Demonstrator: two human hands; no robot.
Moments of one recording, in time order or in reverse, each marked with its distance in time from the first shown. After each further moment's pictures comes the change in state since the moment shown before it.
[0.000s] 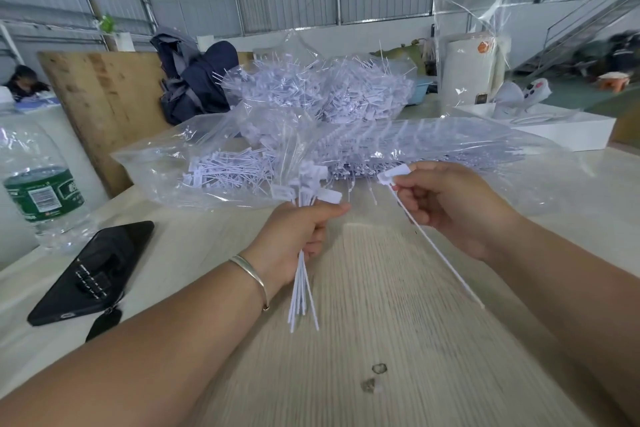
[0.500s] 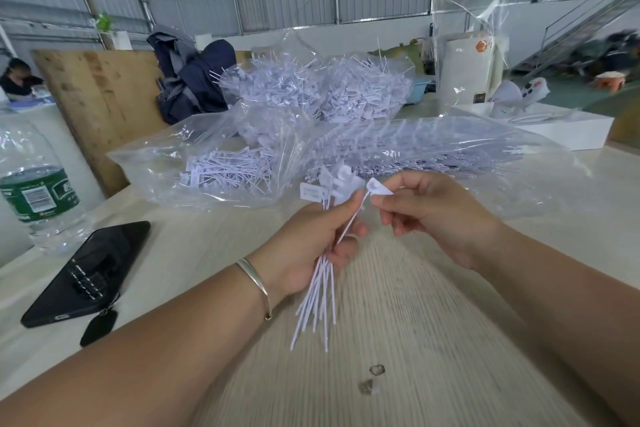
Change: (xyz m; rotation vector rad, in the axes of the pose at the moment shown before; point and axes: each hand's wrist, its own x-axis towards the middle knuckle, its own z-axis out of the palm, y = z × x) left_hand -0.019 0.004 0.019 0.042 -0.293 -0.013; right_hand -0.005 0.009 0.010 -0.188 -0.018 -0.035
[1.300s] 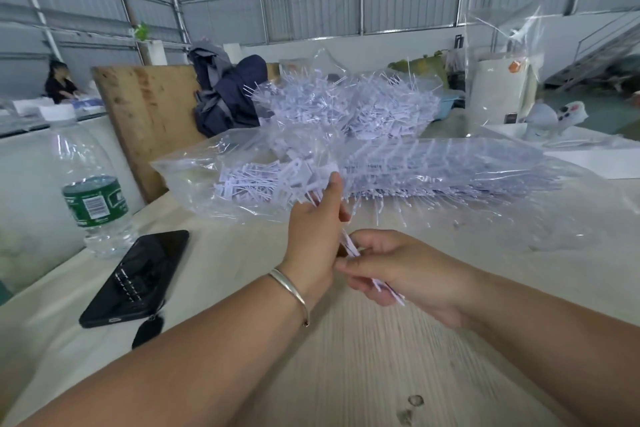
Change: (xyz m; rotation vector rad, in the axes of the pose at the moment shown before) left_hand -0.001 0.022 -0.009 -0.002 0.674 0.289; right_hand -0.014 -0.021 0.068 -0.047 -0.407 0.167
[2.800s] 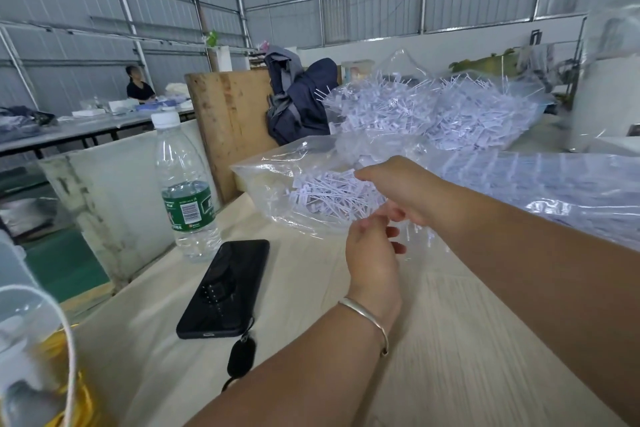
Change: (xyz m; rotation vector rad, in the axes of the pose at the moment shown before) left_hand 0.049 -0.020 -0.039 -0.205 0.129 -0.198; right_hand 0.172 -0.079 0.027 -0.191 0.363 0.170
